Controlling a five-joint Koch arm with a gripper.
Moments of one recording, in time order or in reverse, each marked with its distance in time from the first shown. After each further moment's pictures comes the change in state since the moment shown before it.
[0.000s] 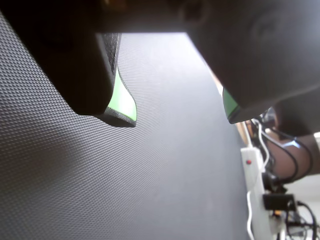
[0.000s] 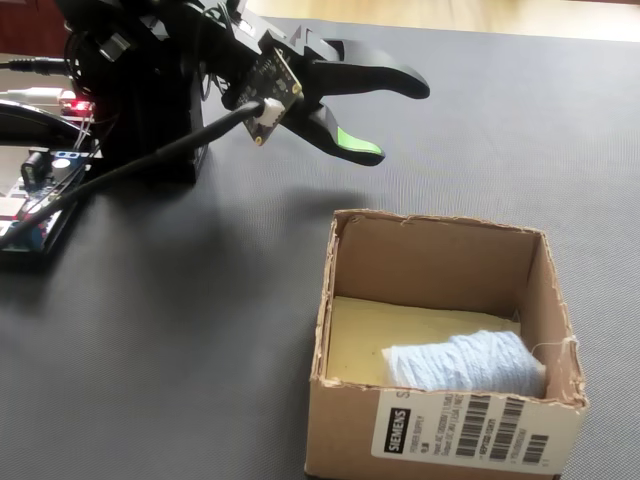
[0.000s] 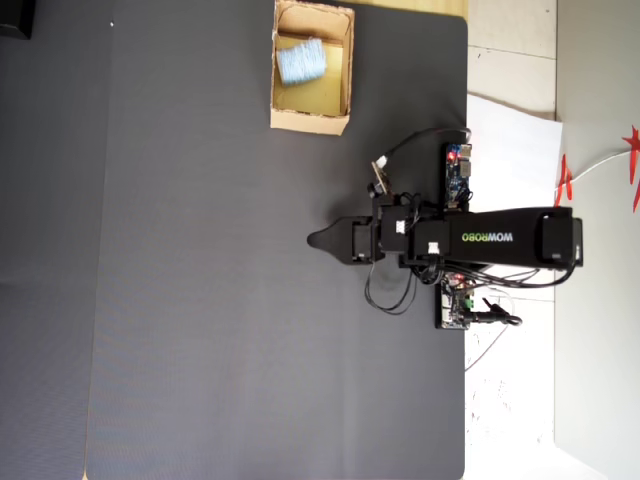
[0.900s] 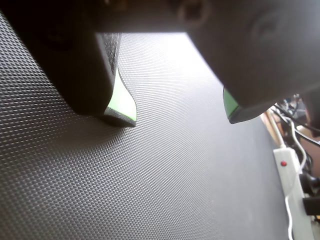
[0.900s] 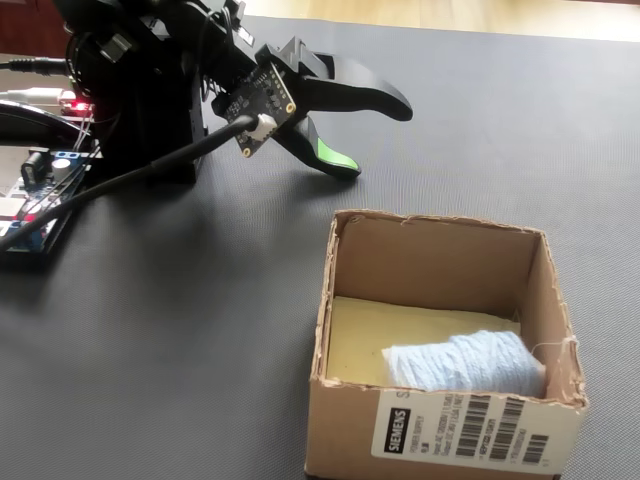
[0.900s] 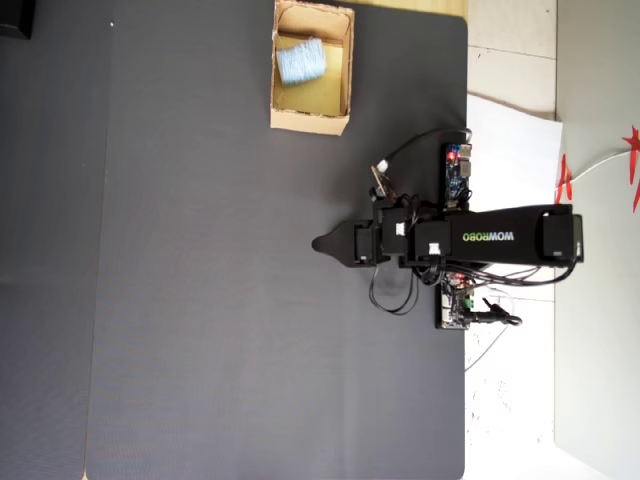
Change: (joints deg) arm -1.6 0.0 0.0 10.6 -0.9
